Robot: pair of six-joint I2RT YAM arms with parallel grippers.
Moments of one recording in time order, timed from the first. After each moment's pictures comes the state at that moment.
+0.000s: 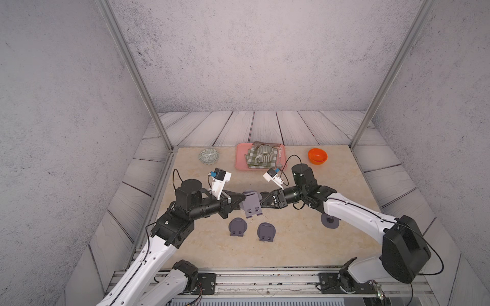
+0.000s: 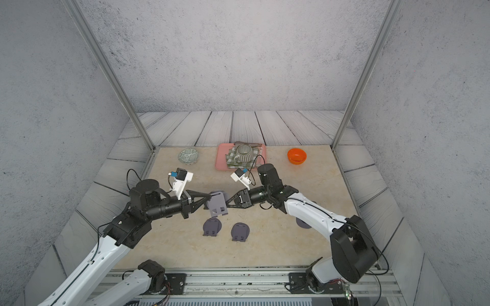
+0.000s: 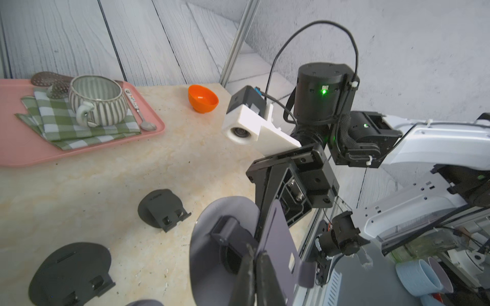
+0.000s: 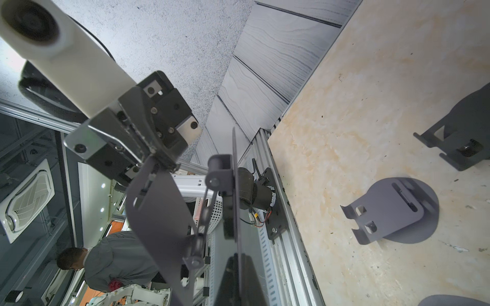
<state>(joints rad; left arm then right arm) -0.47 0.82 0.91 -0.43 0.60 -0.28 0.62 1.45 0.99 -0.07 -1.14 0.60</state>
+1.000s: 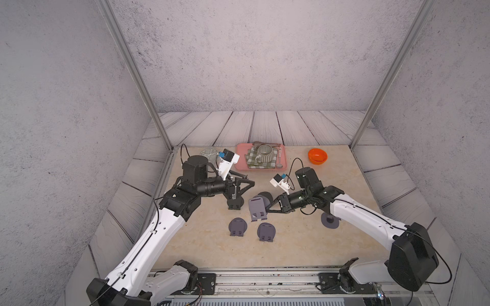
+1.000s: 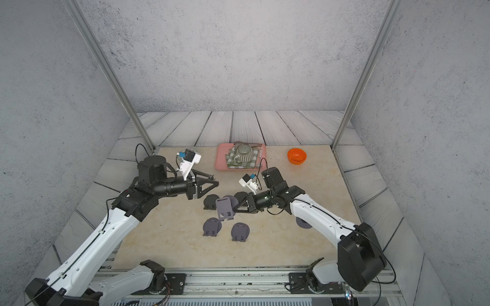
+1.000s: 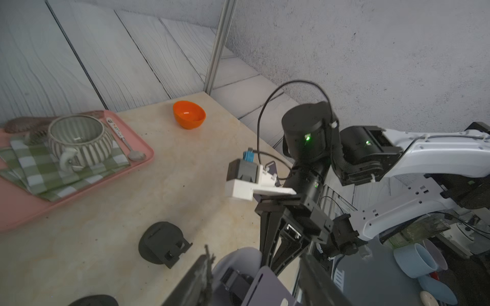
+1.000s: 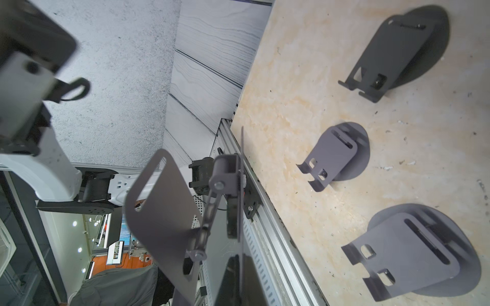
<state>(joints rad) -0.43 1.06 1.10 -0.43 0.76 -0.23 0.59 1.37 1.01 -0.39 -1.01 0.52</state>
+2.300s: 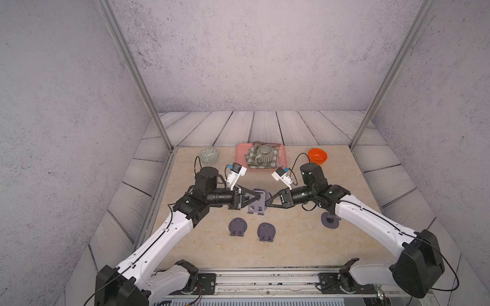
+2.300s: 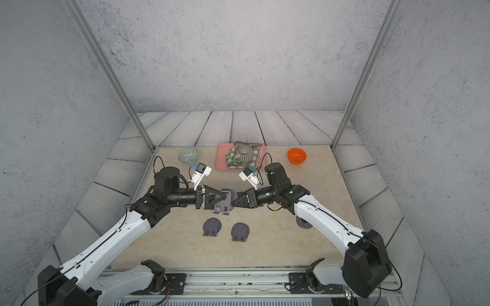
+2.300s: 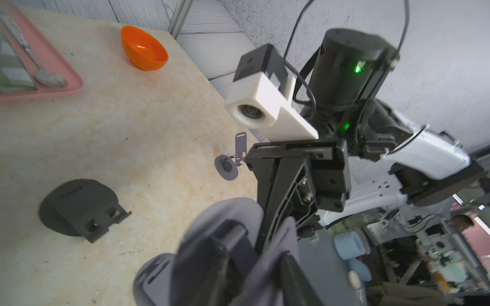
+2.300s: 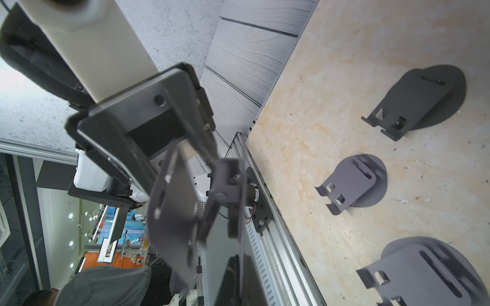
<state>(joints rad) -0.51 1.08 0.91 -0.21 0.86 -0.43 0.60 1.33 1.03 -0.32 -1.03 0.57</state>
